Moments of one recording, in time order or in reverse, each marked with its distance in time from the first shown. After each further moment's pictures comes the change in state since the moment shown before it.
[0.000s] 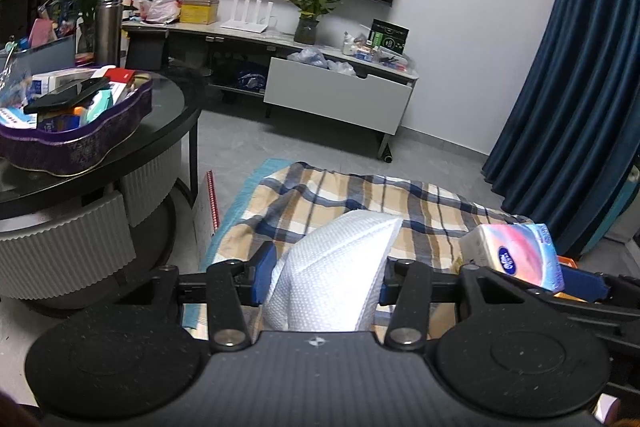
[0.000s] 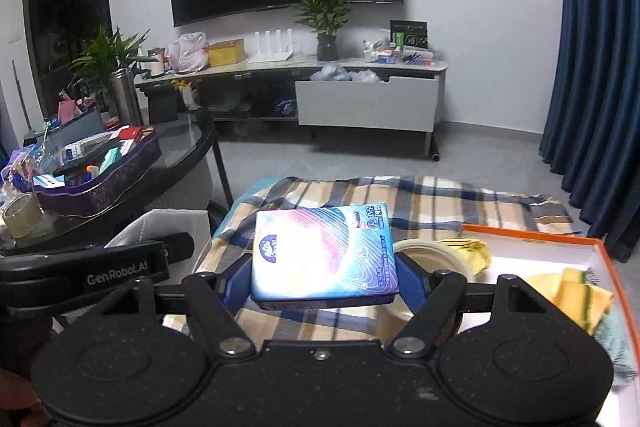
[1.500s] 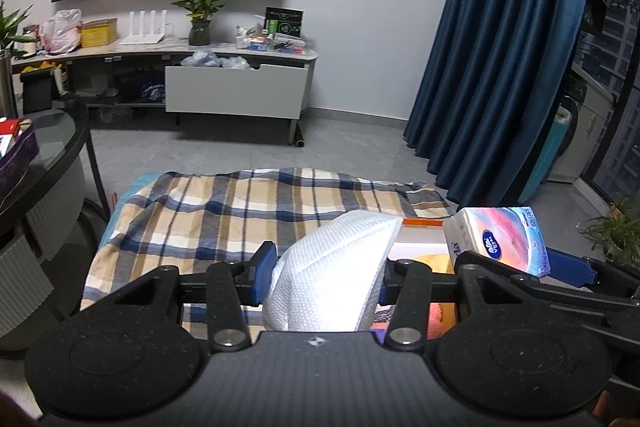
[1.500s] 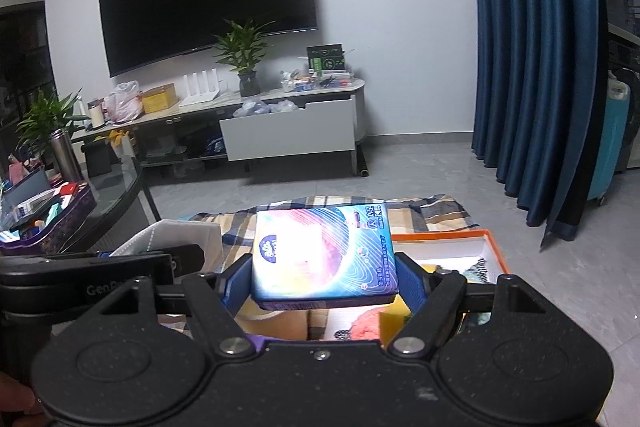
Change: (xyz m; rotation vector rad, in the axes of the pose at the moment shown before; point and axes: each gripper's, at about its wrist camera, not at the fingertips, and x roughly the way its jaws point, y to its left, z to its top) left arm -0.011 -0.122 -0.014 0.187 0.039 -0.178; right arm -0.066 -0.110 -0.012 0.144 -0.086 -0.141
